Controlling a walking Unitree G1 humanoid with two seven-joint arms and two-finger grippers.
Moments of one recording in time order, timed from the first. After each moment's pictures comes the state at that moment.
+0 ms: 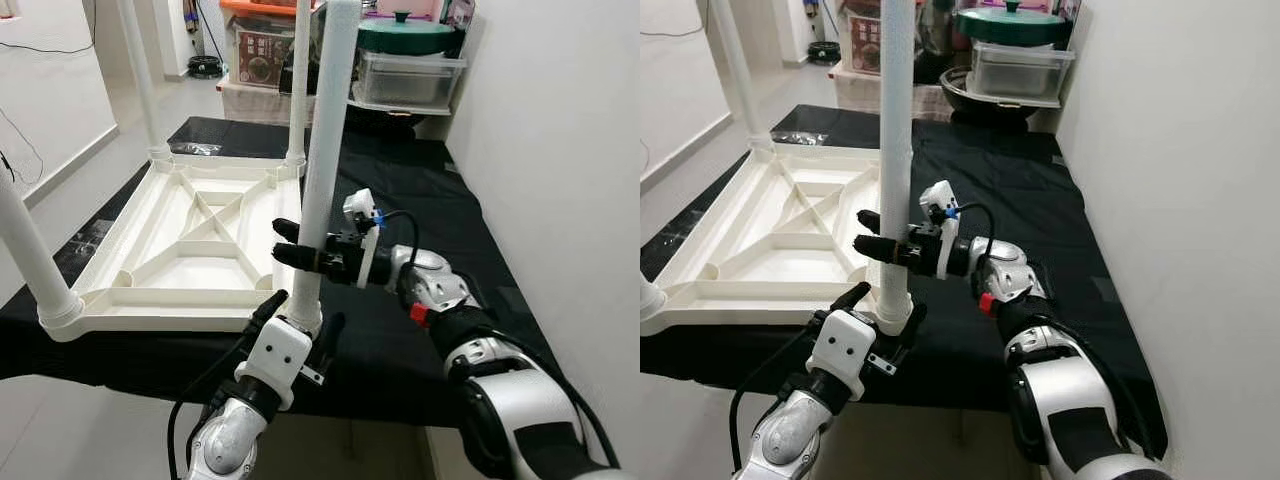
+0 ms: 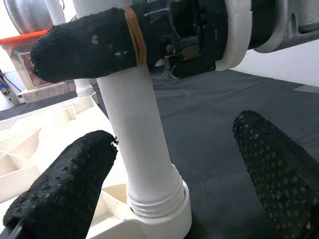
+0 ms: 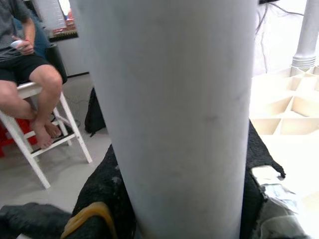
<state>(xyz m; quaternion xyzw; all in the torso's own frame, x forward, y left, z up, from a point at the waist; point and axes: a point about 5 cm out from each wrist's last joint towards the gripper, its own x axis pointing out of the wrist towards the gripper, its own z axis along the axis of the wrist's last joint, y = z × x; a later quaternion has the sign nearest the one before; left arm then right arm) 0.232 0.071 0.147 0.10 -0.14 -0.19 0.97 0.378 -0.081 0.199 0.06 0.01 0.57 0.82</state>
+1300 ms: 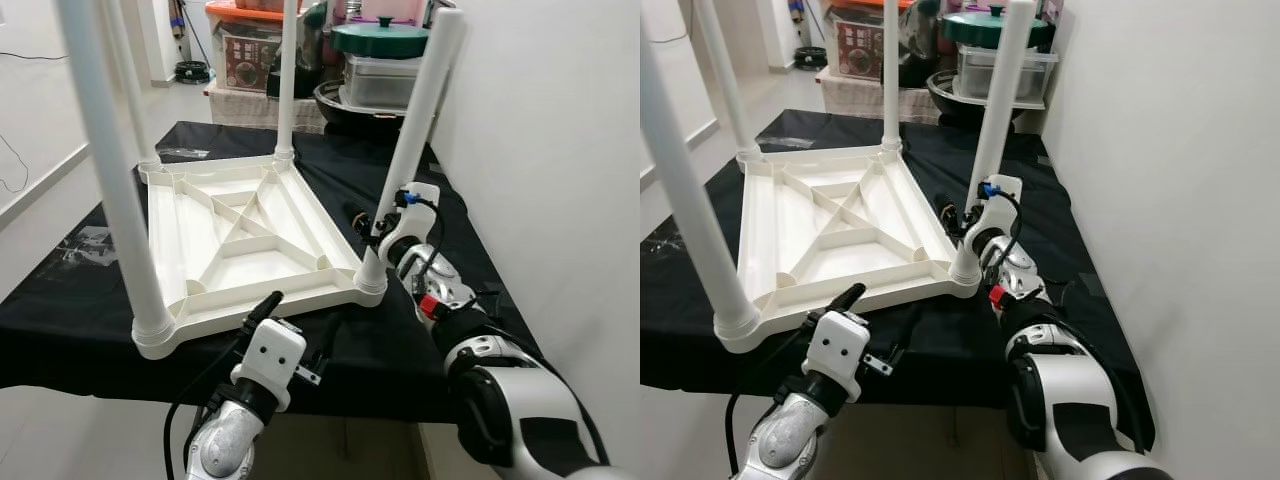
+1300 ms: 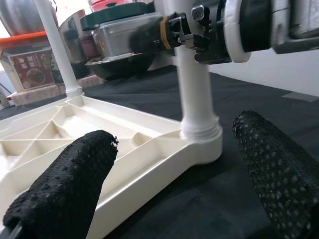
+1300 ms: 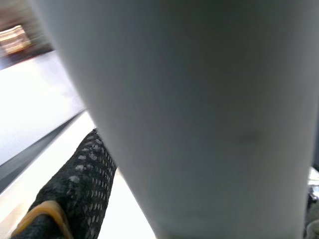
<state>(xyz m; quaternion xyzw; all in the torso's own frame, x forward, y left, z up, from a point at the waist) 0.230 0.074 0.146 0.09 -0.14 -0.18 0.97 0.402 -0.121 0.190 0.13 0.02 0.31 0.94</state>
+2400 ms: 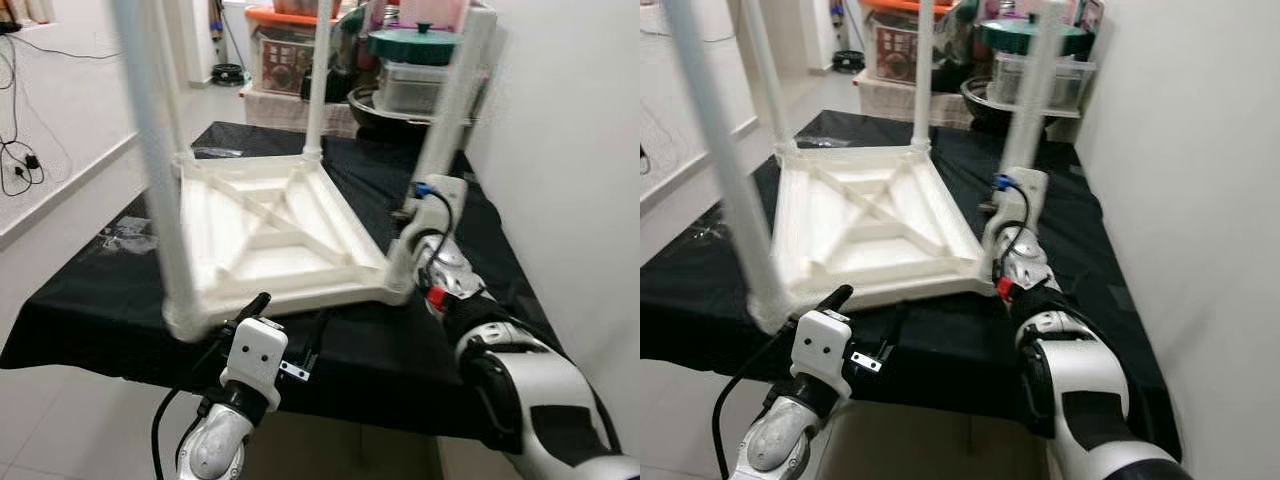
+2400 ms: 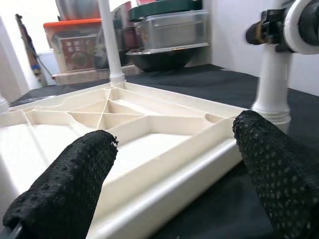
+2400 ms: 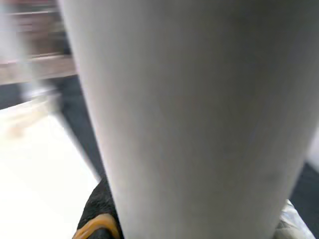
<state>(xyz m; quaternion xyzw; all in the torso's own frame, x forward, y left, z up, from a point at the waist) 0.230 0.087 0.145 0.05 -0.13 -0.15 0.98 0.410 -0.177 0.192 0.08 0.03 -0.19 0.98</state>
